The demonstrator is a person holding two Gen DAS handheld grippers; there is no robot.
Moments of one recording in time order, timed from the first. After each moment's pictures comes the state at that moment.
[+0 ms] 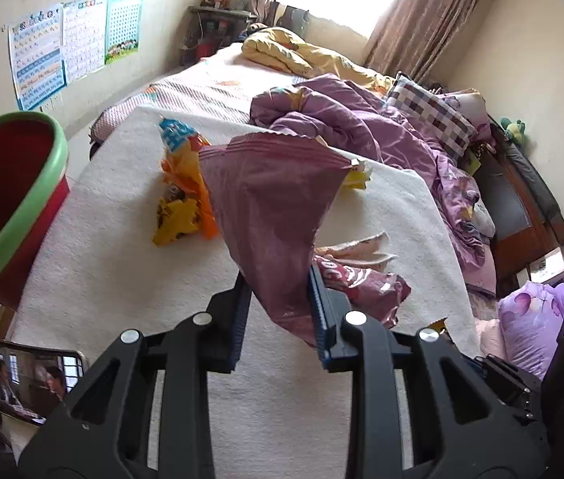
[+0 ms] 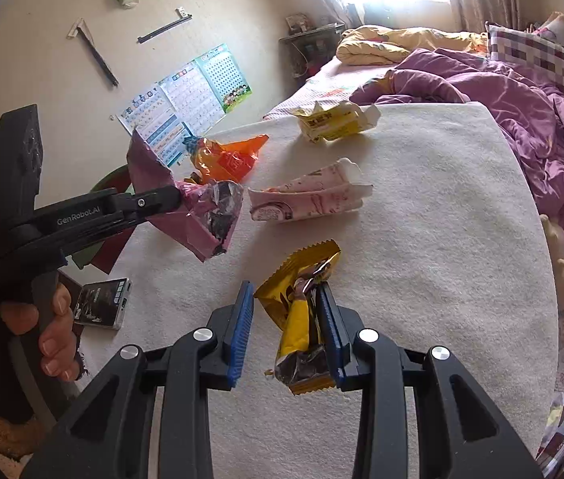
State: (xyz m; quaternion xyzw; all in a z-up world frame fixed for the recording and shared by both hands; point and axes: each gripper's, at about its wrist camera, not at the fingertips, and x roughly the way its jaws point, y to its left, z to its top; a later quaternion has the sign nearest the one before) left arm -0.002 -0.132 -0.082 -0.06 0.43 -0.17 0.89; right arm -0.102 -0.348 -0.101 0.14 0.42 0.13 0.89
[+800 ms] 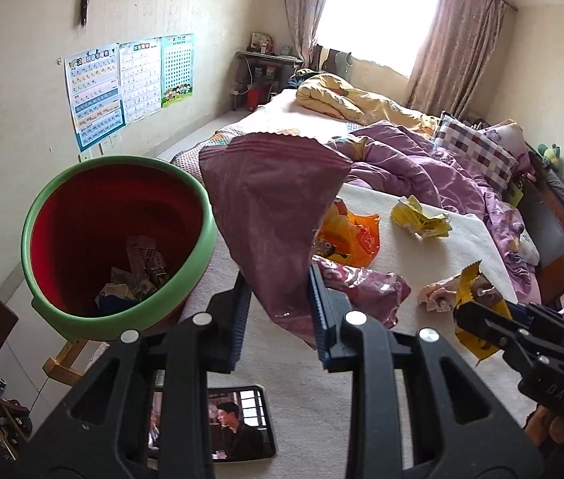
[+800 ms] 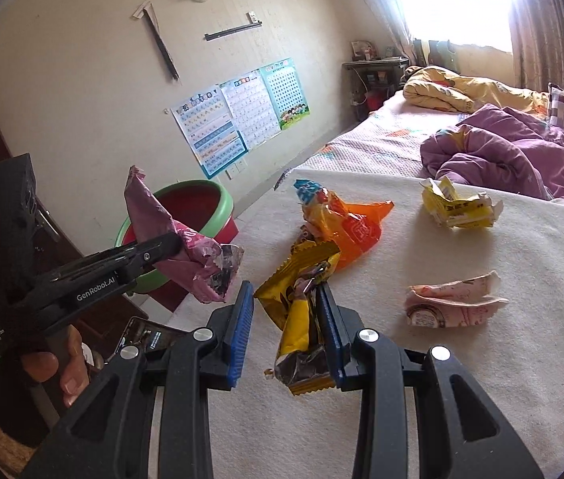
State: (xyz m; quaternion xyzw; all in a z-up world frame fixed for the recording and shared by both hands) left arm -0.004 -0.022 -0.053 -0.04 0.36 -0.09 0.93; right arm -0.050 -0.231 -0.052 0.09 0.37 0.20 0.90
